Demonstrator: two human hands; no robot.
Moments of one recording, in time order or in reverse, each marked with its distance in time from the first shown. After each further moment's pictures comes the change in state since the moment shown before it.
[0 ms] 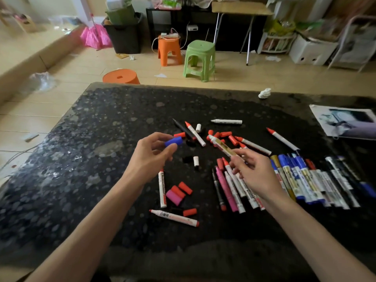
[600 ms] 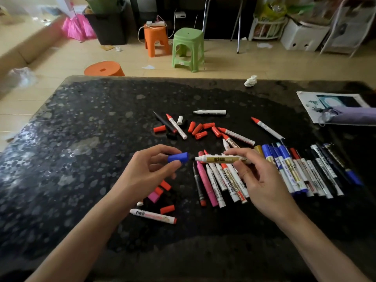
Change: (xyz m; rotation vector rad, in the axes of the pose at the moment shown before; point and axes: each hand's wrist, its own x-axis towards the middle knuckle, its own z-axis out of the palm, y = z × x) left_hand -0.043 0.020 0.043 0.001 -0.261 -0.015; right_hand -0.042 0.008 -0.055 -0.097 -0.099 -0.207
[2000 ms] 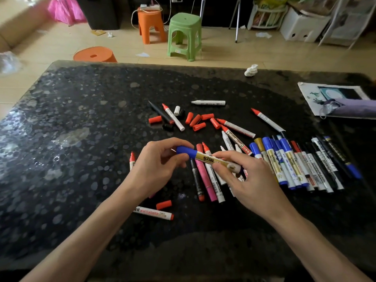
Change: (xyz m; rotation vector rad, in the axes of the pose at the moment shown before) left_hand 0.023 -0.018 0.022 0.173 -0.023 0.144; right_hand 0.002 0.002 0.019 -0.125 -0.069 -0.074
